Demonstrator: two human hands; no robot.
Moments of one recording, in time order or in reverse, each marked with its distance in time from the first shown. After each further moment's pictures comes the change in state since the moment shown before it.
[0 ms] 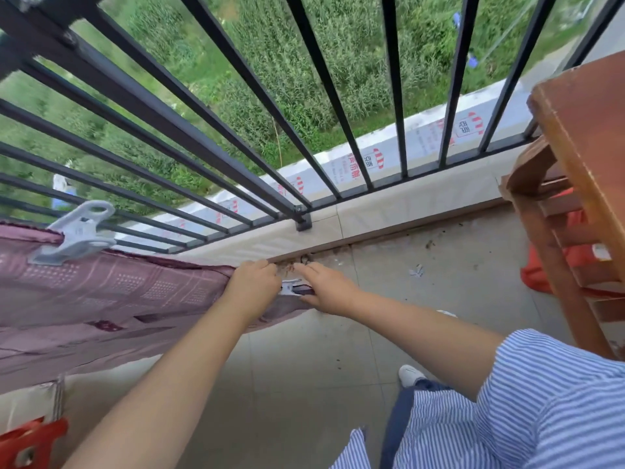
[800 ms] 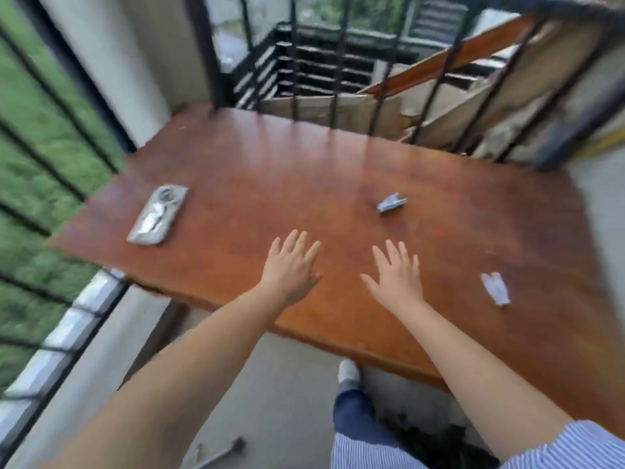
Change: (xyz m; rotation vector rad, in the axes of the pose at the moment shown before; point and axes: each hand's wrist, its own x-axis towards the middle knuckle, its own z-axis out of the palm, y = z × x) left_hand 0.097 0.480 -0.303 -0.101 0.457 0.782; right_hand -0.605 0.112 -0.010 -0.124 0.947 1.558
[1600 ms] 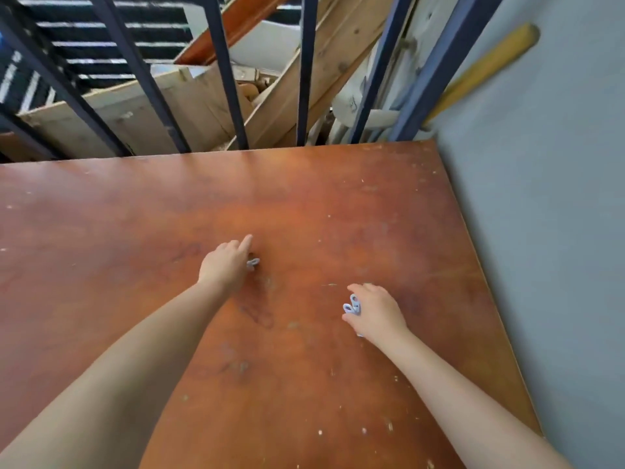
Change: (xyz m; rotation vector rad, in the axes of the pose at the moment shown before) left_hand 0.311 0.139 0.009 -0.104 -0.212 0.118; right_hand 0.085 0.231 -0.016 0.348 -0.173 0.416
